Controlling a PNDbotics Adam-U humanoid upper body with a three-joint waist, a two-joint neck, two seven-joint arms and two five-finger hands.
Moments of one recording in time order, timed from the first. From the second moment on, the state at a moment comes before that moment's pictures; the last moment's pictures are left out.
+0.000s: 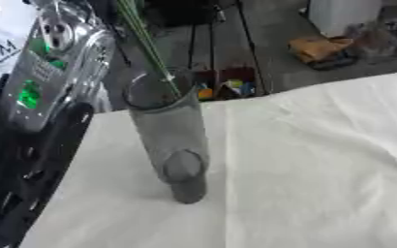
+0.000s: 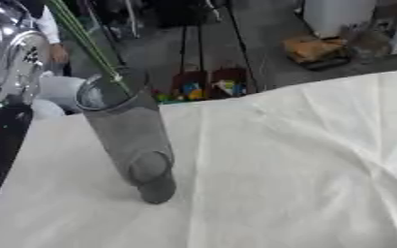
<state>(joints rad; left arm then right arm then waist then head) -1.21 0.59 -0.13 -1.72 0.28 -0.07 0.52 -0.27 -0.41 -0.32 -1.98 -0.79 -0.48 0.37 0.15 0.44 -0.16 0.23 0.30</state>
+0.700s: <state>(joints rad) -1.19 0.61 -0.17 -1.72 0.25 -0.08 0.49 -0.27 -0.41 -0.32 -1.98 -0.79 -0.47 0.37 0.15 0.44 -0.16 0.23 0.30</state>
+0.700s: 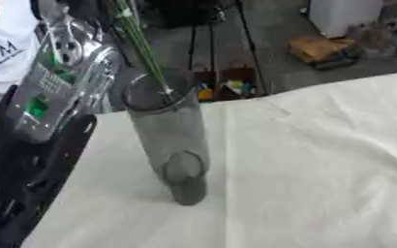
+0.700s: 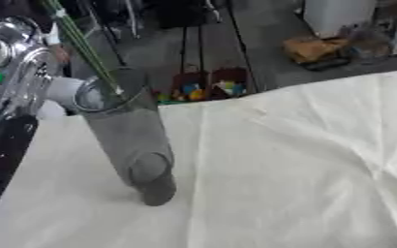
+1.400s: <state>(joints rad) -1.17 0.61 -0.18 -1.72 0.25 -0.07 0.49 -0.27 -0.40 -0.33 -1.98 -0.79 -0.47 0.37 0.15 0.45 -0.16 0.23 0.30</state>
